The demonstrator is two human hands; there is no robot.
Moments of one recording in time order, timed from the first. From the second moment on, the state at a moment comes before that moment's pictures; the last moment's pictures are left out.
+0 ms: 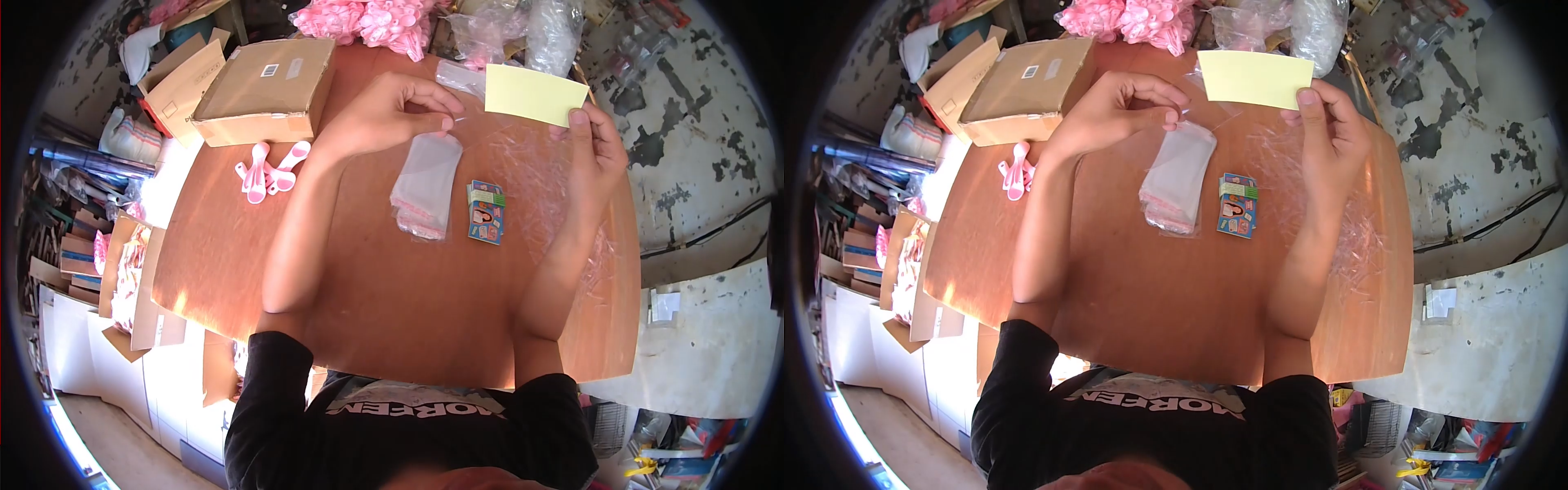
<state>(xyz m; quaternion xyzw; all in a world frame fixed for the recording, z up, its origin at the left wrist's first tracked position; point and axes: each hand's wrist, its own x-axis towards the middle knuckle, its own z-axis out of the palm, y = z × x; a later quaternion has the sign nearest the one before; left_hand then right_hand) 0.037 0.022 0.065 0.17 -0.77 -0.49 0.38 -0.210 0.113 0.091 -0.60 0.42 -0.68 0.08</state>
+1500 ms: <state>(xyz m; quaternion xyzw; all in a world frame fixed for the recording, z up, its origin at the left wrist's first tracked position) 0.023 0.025 0.061 0.21 -0.77 -0.51 0.33 -0.221 0.106 0.083 -0.65 0.48 -0.55 0.22</state>
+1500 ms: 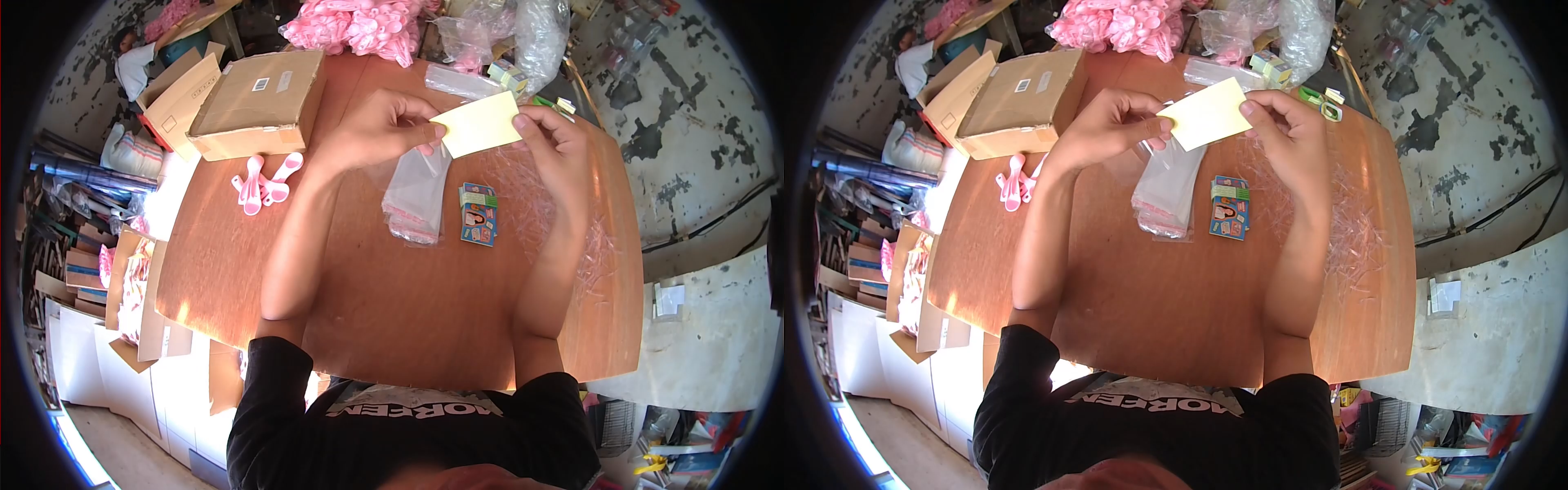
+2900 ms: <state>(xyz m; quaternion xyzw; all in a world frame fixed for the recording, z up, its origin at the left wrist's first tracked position) 0.003 0.038 0.052 0.13 -0.83 -0.35 0.41 -0.202 0.102 0.060 -0.74 0.48 -0.28 0.38</state>
